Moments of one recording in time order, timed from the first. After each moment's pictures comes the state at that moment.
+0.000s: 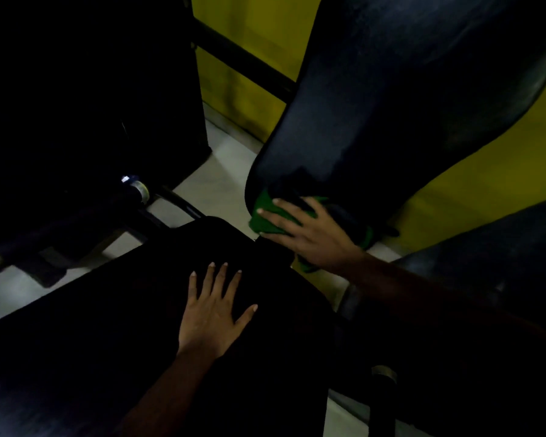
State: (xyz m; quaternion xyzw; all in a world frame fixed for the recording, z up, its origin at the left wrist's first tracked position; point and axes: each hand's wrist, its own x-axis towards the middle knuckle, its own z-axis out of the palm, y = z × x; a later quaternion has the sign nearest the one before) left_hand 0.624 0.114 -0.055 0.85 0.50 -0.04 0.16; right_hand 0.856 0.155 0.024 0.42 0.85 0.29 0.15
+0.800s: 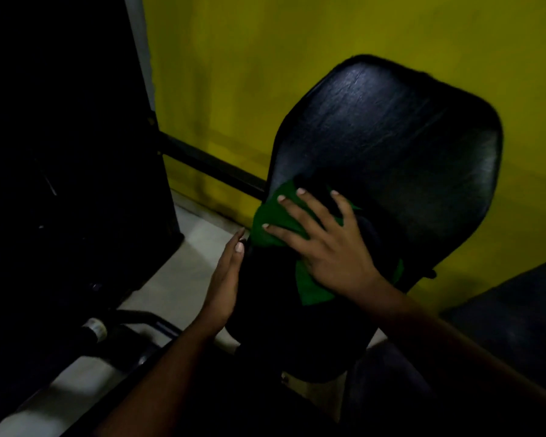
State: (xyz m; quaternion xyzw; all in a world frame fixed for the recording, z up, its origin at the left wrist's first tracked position) left_hand 0.743 0.306 0.026 0.55 0.36 0.37 0.66; right_hand 0.901 0.237 0.125 0.58 0.72 0.38 0.03
